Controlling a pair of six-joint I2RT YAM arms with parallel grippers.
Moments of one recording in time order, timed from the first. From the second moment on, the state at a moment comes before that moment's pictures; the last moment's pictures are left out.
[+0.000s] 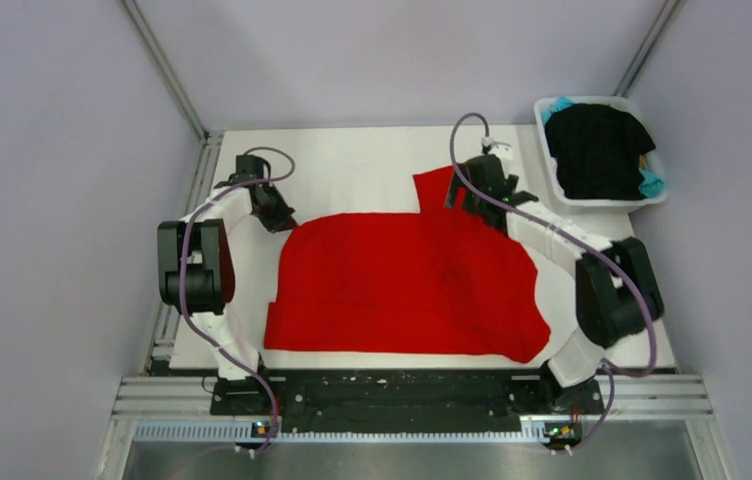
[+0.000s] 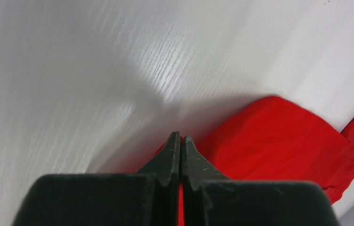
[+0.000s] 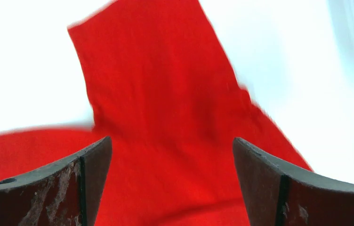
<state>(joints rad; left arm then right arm) 0.04 1.86 1.27 -0.49 0.23 -0.60 0.43 1.56 1.04 -0.20 0.35 0.50</state>
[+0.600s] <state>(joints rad) 0.03 1.86 1.24 -0.49 0.16 -0.62 0.35 2.51 2.08 -0.27 0.41 0.33</state>
